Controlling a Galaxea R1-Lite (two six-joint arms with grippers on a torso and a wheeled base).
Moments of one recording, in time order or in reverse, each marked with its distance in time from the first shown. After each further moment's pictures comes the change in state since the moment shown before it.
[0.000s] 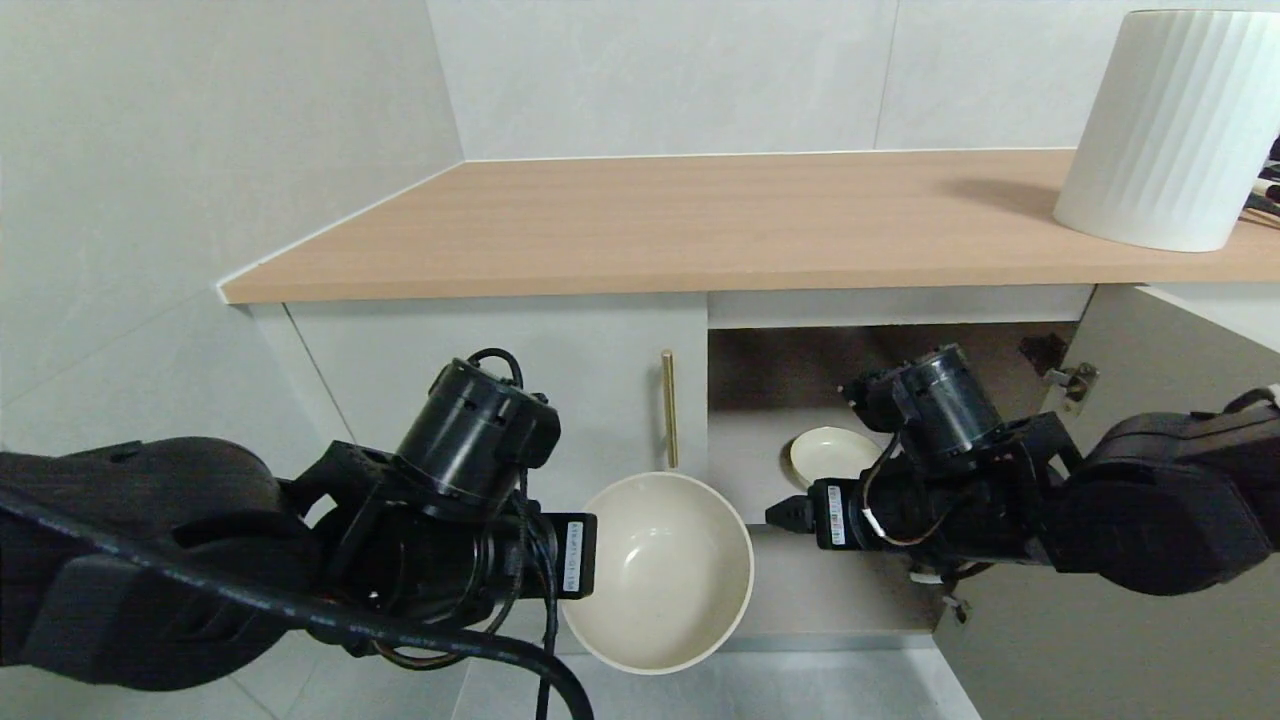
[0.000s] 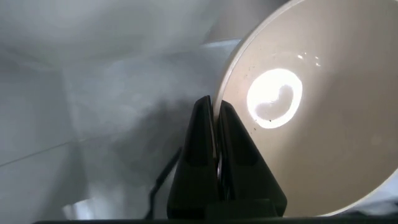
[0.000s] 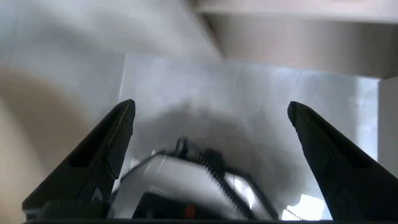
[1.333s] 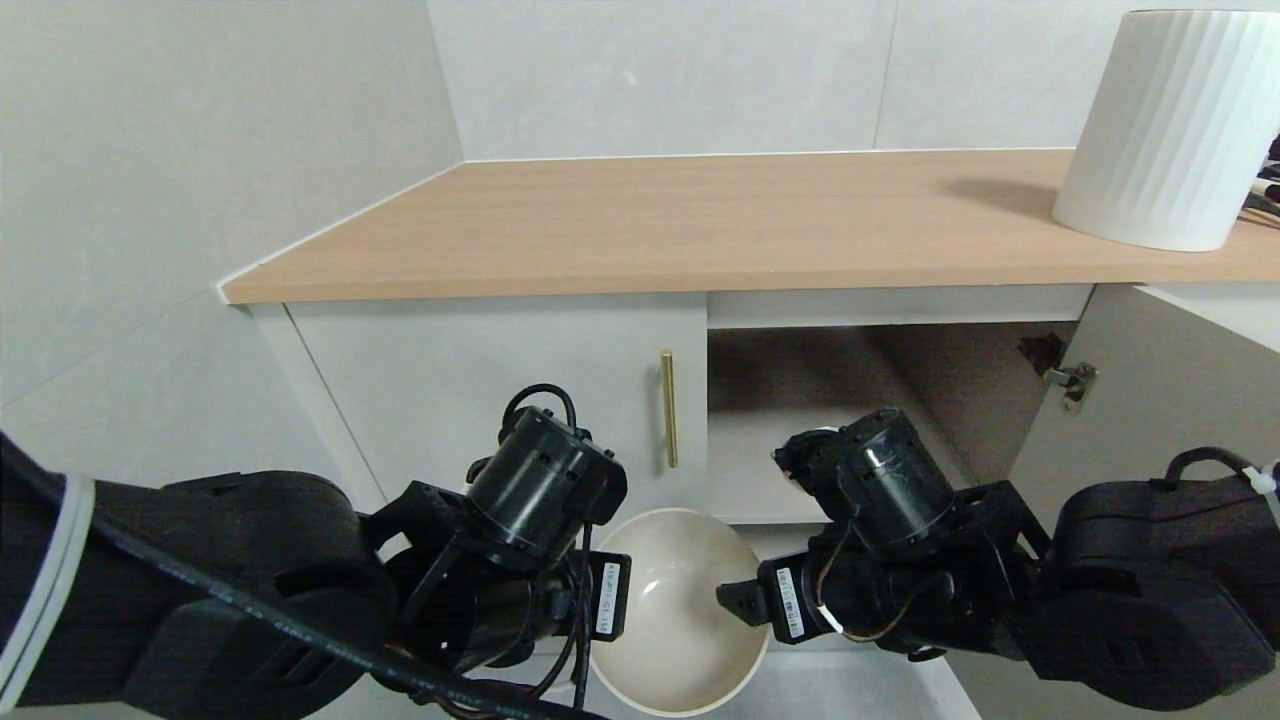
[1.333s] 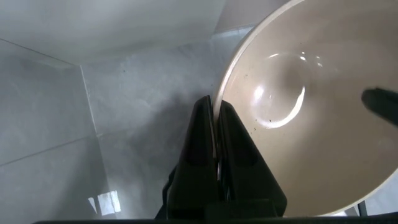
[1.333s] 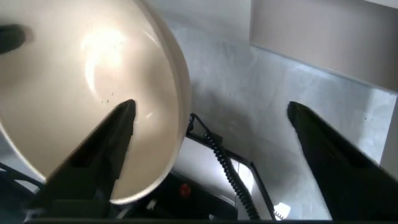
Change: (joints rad) left arm -0.092 0.060 0.006 0.001 0.087 -0.003; right arm 0.169 0.021 0.063 -0.060 -0.040 -0.064
